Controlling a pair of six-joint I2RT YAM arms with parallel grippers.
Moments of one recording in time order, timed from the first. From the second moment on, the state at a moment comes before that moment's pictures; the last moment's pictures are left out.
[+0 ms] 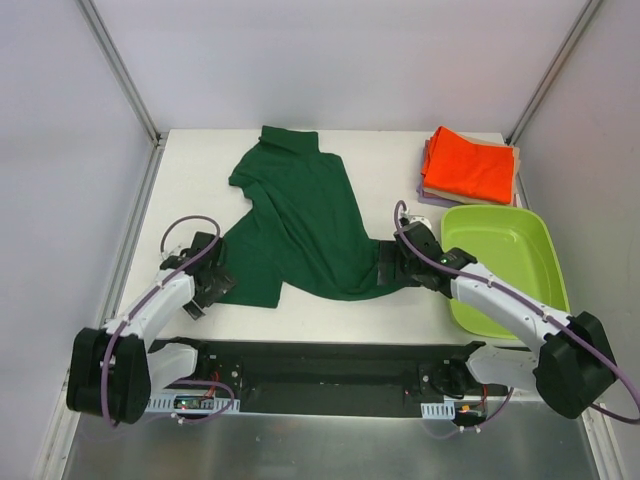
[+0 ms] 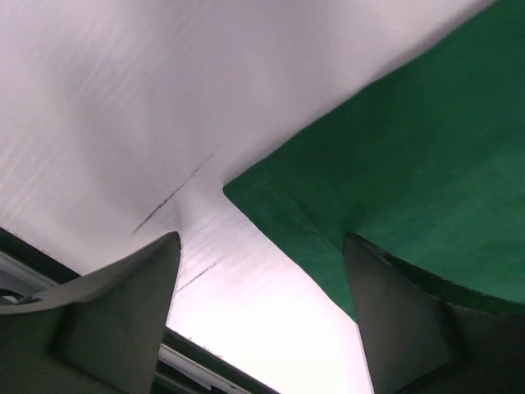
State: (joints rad) left arm -0.18 1.06 0.54 -0.77 -0.27 -0.97; right arm 0.64 1.18 0.74 -0.57 0.19 0.55
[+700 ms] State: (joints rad) left arm -0.18 1.34 0.68 -0.68 -0.20 -0.93; right arm 0.58 1.19 0.71 -0.57 0.18 0.53
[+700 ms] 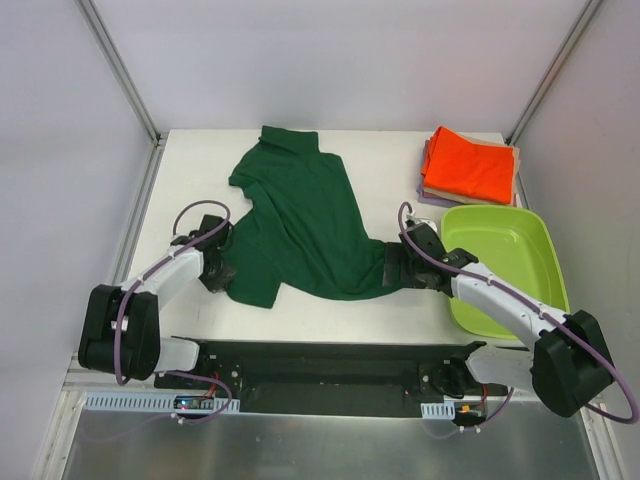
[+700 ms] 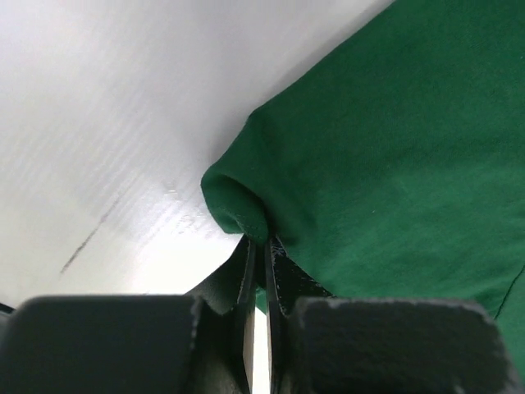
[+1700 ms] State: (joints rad) left arm -0.06 1.03 0.55 -0.69 -0.40 -0.97; right arm 0.57 1.43 0.74 -0.57 0.16 0.48
